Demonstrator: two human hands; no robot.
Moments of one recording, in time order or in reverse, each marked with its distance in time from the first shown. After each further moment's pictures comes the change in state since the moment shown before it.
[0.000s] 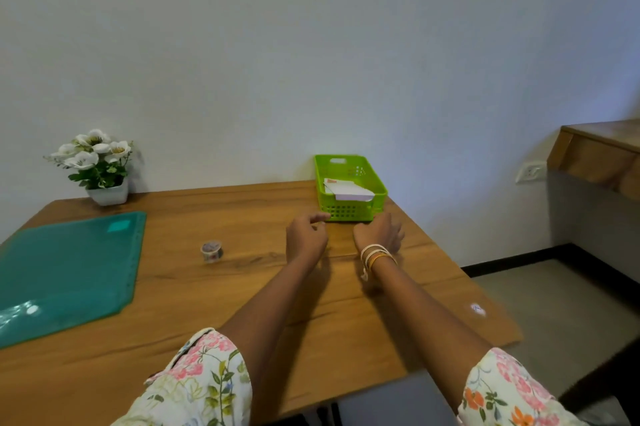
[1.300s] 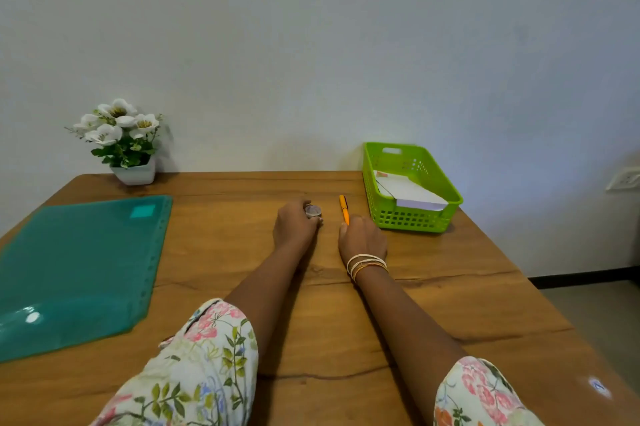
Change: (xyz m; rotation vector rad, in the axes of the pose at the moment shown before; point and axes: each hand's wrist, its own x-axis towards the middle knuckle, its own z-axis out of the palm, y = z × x) left_hand 0.118 -0.096 -0.043 0.312 0.078 -0.094; right_hand 0.002 -0.042 0.139 -0.429 -0.158 -0.534
